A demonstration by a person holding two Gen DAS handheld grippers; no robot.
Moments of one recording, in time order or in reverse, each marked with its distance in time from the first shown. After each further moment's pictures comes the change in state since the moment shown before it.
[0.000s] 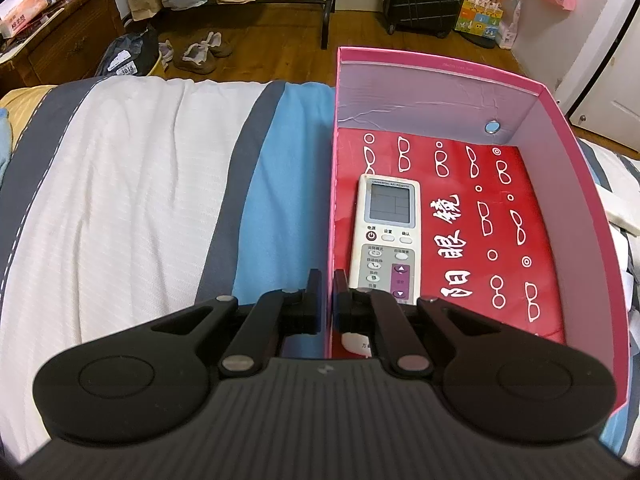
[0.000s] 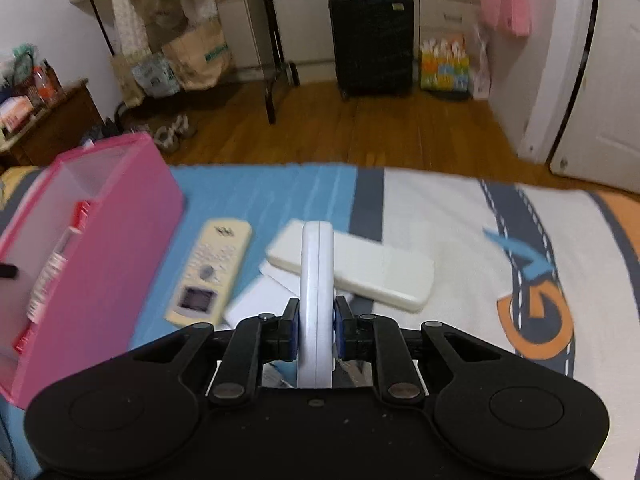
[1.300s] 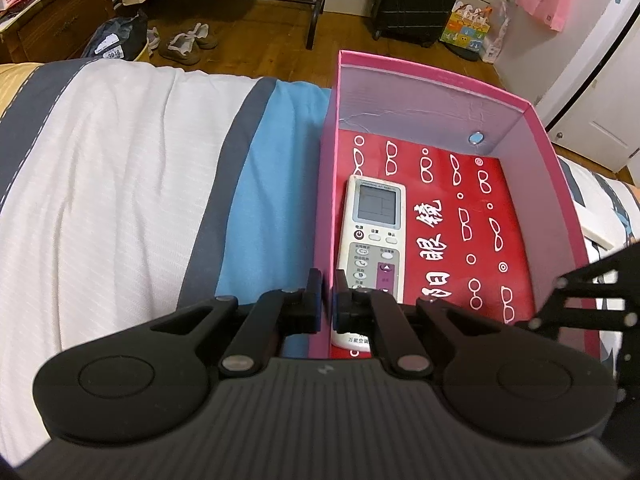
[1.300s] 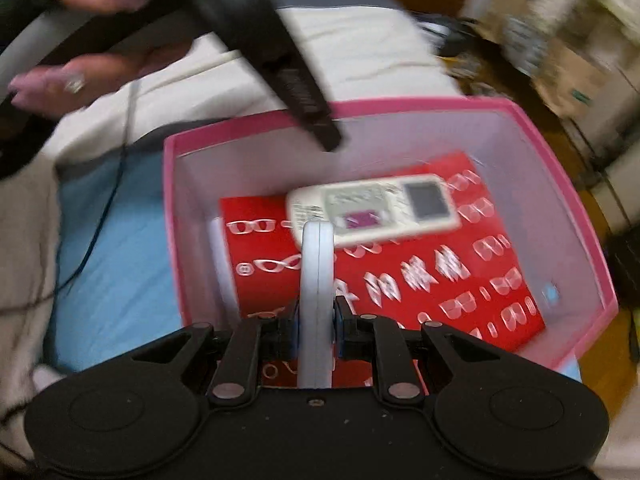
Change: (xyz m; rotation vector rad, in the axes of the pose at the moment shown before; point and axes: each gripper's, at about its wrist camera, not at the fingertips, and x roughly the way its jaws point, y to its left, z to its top) left arm -0.004 0.016 -0.004 -0.063 -0.005 -0.103; right arm 0.044 0.281 -0.023 -1.194 0.309 0.437
